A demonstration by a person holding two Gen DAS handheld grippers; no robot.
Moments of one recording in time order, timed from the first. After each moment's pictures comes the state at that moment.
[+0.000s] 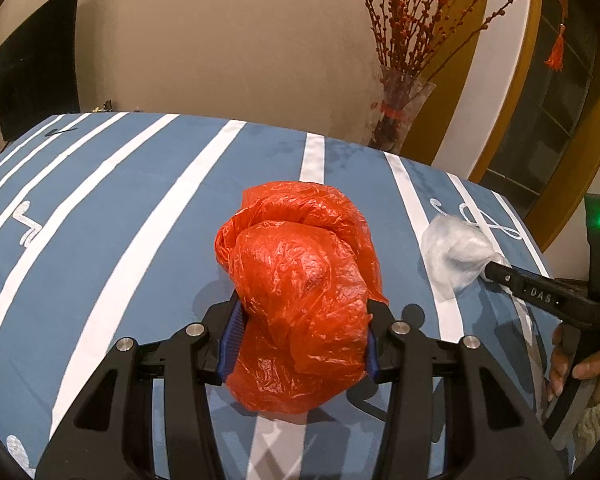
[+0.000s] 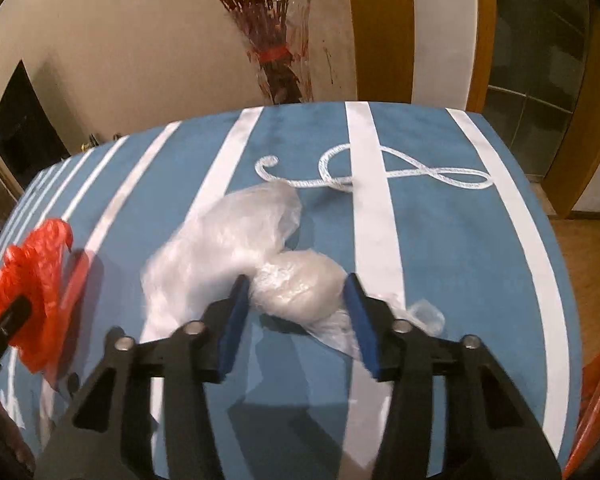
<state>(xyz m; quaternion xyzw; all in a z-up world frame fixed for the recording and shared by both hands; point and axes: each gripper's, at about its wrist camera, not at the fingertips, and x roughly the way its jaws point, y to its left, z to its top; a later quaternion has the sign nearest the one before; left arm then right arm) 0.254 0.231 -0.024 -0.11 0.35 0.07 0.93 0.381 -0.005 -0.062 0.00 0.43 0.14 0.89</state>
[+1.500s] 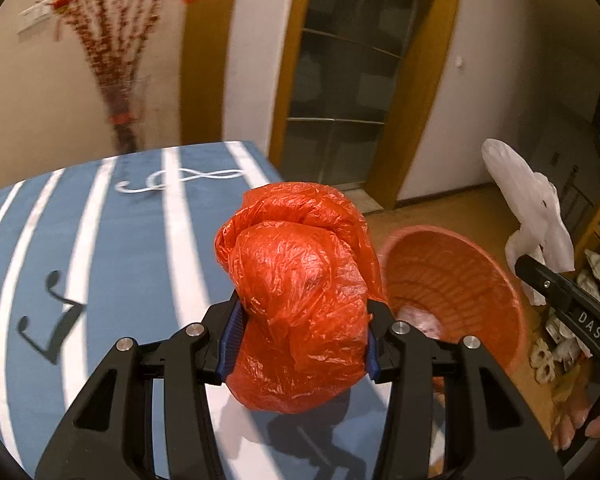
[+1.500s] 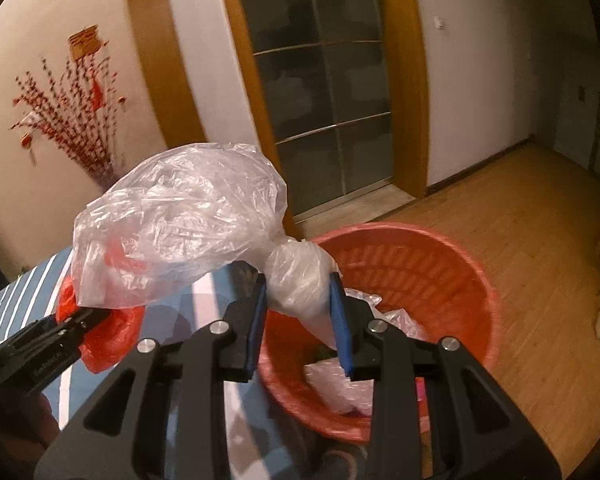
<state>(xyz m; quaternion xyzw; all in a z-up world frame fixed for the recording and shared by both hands) 0.192 -0.060 0.007 -0.01 0.34 -0.20 0.92 0.130 -0.278 0.013 0.13 0.28 -0.10 0.94</state>
